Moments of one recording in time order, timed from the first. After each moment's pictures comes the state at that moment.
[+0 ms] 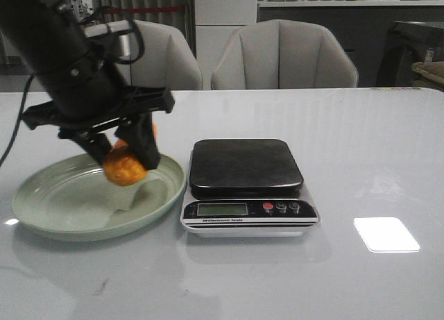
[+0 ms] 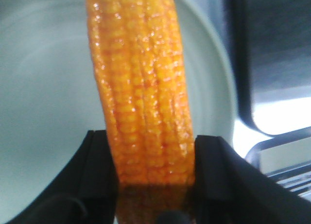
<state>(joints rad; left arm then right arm) -0.48 1.80 -1.21 -0.23 0.62 -0.14 0.04 -0.01 0.03 -0.05 0.02 0.12</state>
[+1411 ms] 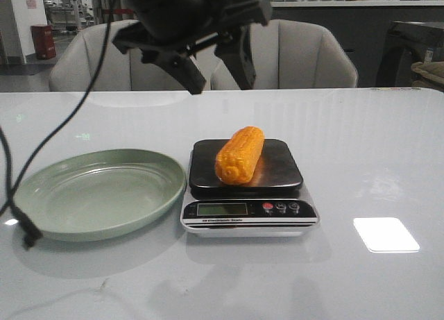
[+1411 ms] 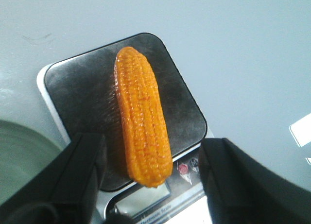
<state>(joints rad) -0.65 1.70 -1.35 -0.20 0.55 -0.11 0.04 -0.01 0.03 -0.05 0.02 0.12</state>
